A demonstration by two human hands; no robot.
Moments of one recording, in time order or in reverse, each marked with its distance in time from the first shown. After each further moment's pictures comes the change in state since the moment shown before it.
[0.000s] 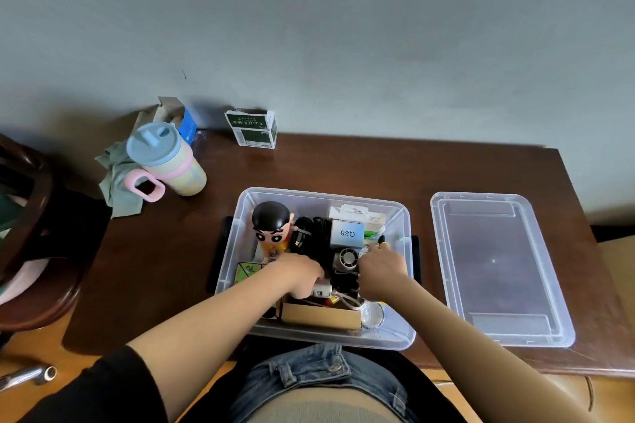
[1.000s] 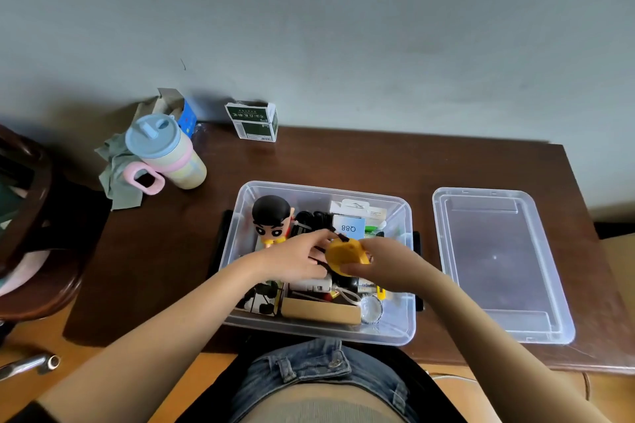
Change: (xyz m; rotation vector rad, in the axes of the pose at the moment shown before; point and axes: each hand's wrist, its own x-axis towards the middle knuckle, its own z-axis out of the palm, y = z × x) left_hand -0.037 -0.014 -0.007 -1.012 0.230 0.281; right_hand -0.031 0.017 -0.032 0.563 0.045 -0.208
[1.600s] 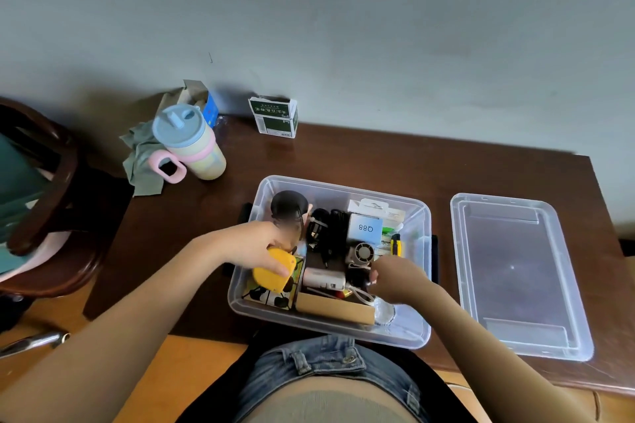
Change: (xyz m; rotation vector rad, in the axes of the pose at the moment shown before) left_hand -0.051 -0.029 -0.057 0.432 0.016 -0.176; right_hand 0.026 0.019 0.042 -0.288 -0.112 0.144
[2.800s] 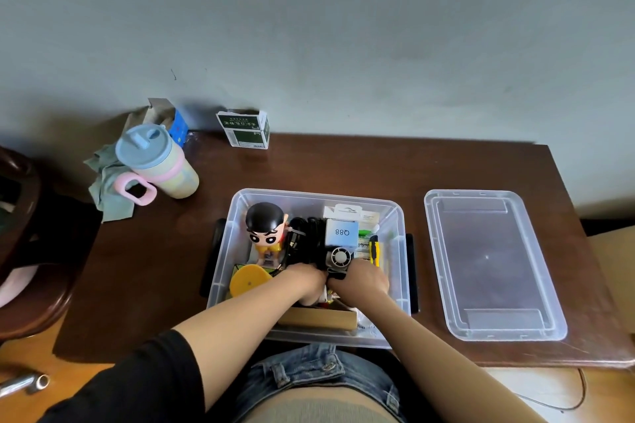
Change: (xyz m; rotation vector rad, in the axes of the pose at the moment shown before) left_hand 0.102 0.067 0.088 0.596 -0.196 -0.122; right_hand 0.026 -0.019 0.033 0.335 0.177 0.280
